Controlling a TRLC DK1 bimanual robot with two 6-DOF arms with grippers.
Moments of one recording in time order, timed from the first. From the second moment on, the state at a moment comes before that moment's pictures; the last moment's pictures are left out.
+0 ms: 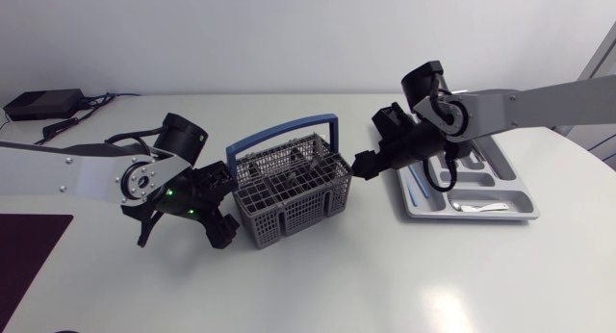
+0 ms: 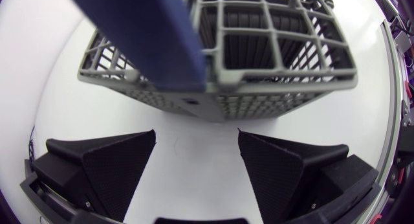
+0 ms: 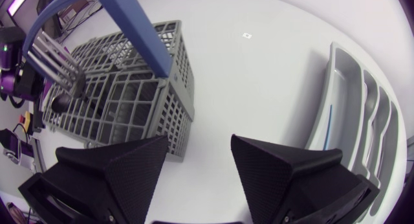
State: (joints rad) left arm -0.37 1.64 0.83 -0.28 0.09 0.61; right arm 0.29 1.81 1.16 -0.32 -0.32 -0.16
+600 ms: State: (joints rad) left arm -0.40 1.26 0.85 -0.50 0.07 0.60; right arm 0.33 1.39 0.96 -0.34 -0.34 -0.14
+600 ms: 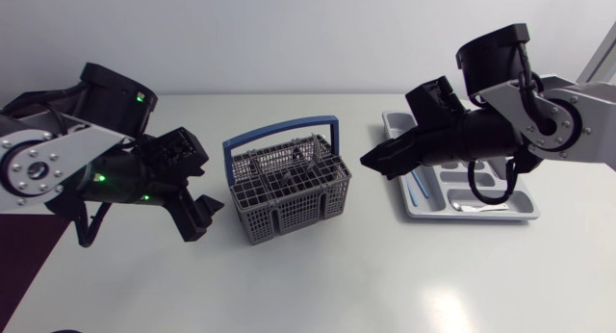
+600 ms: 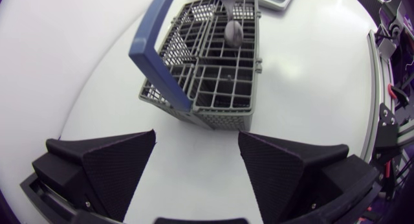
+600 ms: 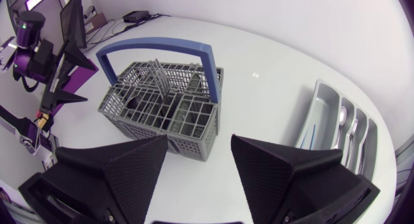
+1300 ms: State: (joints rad) left arm -0.51 1.24 0.94 -0.55 0.01 0.47; right arm 0.63 1.49 1.06 -0.34 -0.32 0.27
